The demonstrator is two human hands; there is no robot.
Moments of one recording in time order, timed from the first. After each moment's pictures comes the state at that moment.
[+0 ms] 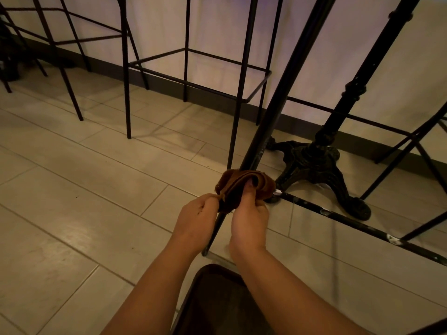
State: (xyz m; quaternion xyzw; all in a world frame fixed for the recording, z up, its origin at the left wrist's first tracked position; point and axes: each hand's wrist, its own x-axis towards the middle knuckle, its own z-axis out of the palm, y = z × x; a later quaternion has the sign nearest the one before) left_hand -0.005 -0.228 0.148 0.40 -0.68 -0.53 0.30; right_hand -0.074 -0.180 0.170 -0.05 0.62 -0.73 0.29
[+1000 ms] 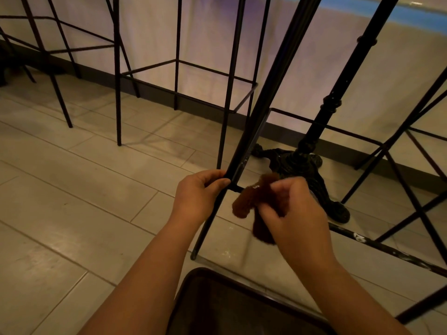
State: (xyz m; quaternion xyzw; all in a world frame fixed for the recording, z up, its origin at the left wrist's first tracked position) left_hand -0.033 -0.241 0.193 0.36 -0.66 -0.55 0.37; right_hand -0.121 -0.086 0.235 -0.47 0.78 -0.41 -0.01
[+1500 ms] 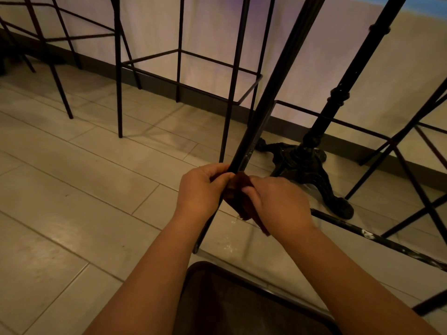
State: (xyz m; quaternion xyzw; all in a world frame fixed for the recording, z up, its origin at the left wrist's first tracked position) left_hand -0.034 -0.235 0.190 0.33 -0.67 -0.53 0.39; right_hand -0.146 -0.136 0.215 -0.57 0.81 -0.11 -0.11
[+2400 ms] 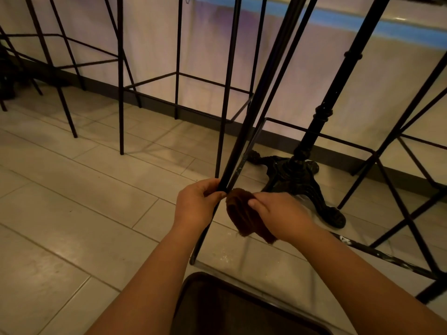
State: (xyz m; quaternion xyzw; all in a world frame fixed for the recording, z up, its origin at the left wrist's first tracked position) left_hand -0.035 -0.230 0.195 0.37 -0.68 -0.52 0.37; right_hand -0.170 -0.119 0.242 -0.53 0.83 -0.10 0.12
